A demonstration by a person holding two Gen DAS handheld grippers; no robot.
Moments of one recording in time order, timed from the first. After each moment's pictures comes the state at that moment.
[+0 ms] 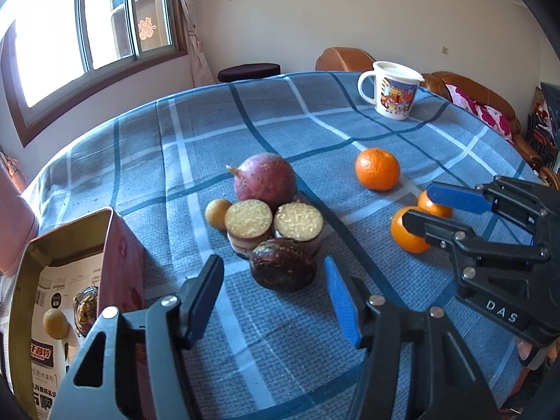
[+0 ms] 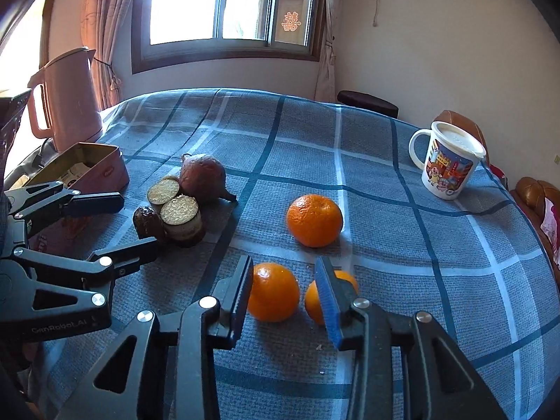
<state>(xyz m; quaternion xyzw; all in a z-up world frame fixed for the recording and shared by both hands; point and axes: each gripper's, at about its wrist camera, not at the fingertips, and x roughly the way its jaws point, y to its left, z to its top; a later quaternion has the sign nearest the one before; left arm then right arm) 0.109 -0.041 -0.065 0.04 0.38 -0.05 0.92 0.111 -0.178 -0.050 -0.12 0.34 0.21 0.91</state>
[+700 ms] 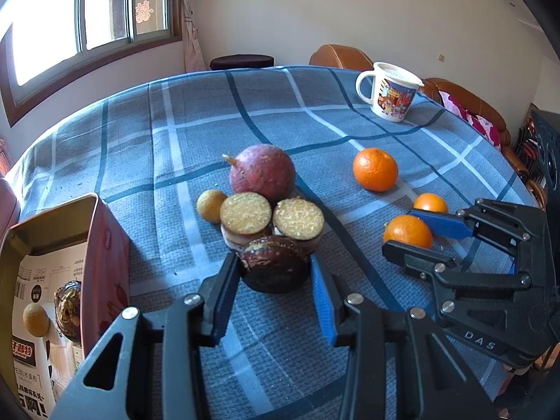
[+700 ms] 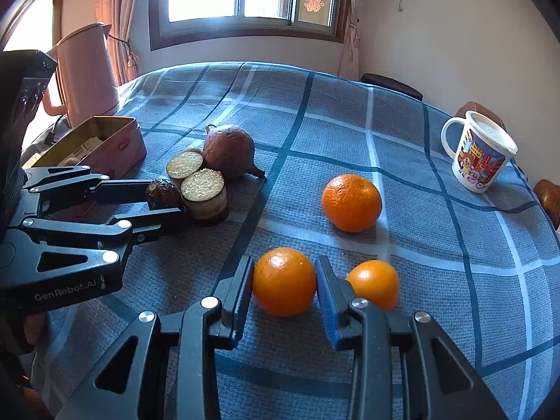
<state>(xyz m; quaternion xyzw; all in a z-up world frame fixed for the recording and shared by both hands) 0.116 -0.031 -0.069 0.00 0.40 -0.08 0.91 0.115 -0.167 -0.061 -0.14 0.37 0.24 0.89</state>
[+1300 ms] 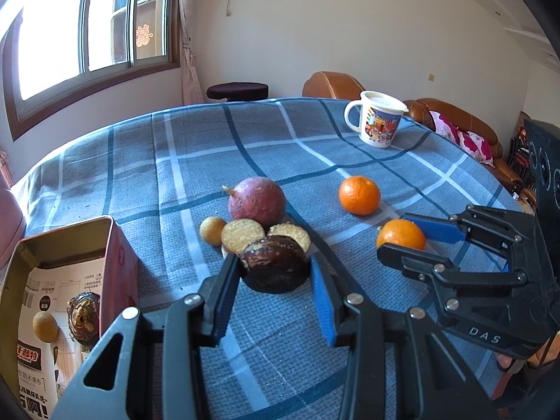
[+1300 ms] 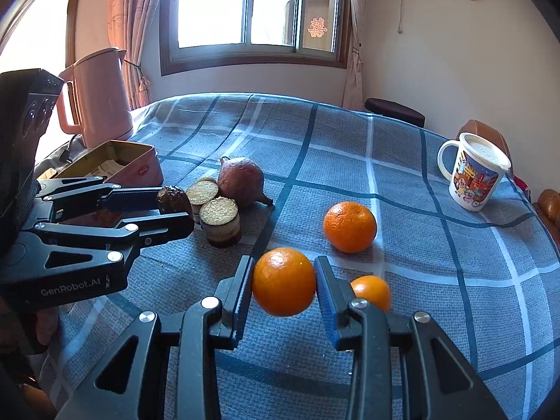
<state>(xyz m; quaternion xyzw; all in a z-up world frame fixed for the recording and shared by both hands) 0.097 -0.029 -0.052 0.00 0.34 -0.09 0.94 0.099 -0.175 -0.044 -0.11 0.32 0.26 0.90</state>
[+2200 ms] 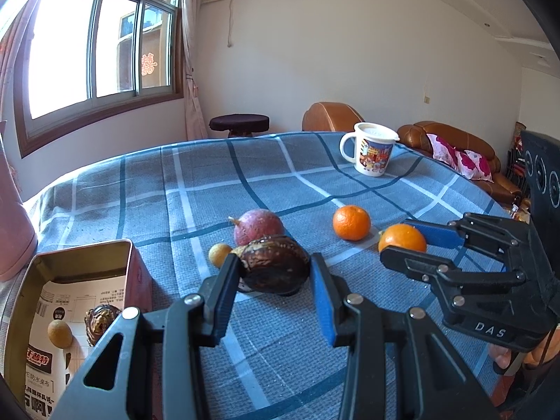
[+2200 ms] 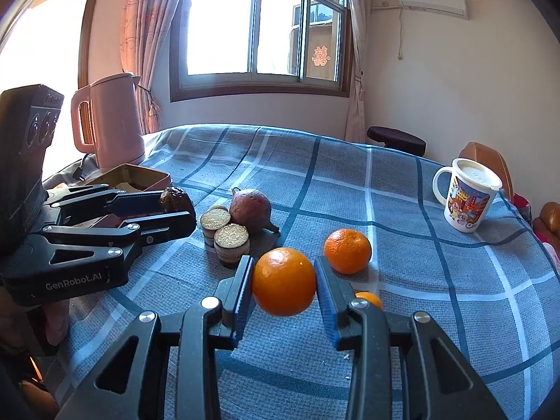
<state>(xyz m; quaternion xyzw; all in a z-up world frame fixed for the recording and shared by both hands) 0.074 -0.027 -0.037 0.00 0.27 -0.09 0.96 0.081 -0.186 -0.031 -0.09 0.26 0.27 0.92</state>
